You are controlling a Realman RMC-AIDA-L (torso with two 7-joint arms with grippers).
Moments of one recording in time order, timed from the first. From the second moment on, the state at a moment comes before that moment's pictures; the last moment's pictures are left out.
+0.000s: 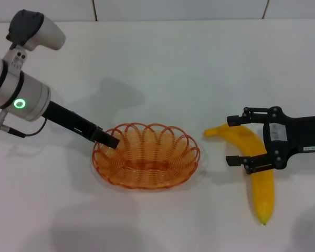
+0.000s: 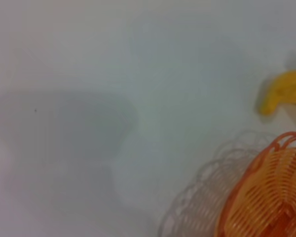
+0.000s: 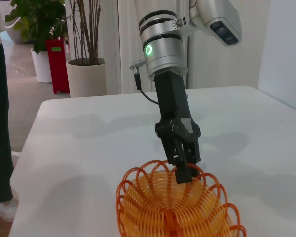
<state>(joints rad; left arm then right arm) -0.91 -2.04 0.77 0.58 2.62 1.44 -2.10 0.61 1.99 -0.32 -0.50 -2.44 -1.75 0.92</state>
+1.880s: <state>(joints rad) -0.40 -2.04 0.60 0.93 2.14 1.82 -1.42 0.57 1.96 -0.15 -0.50 -2.44 -1.81 0.92</state>
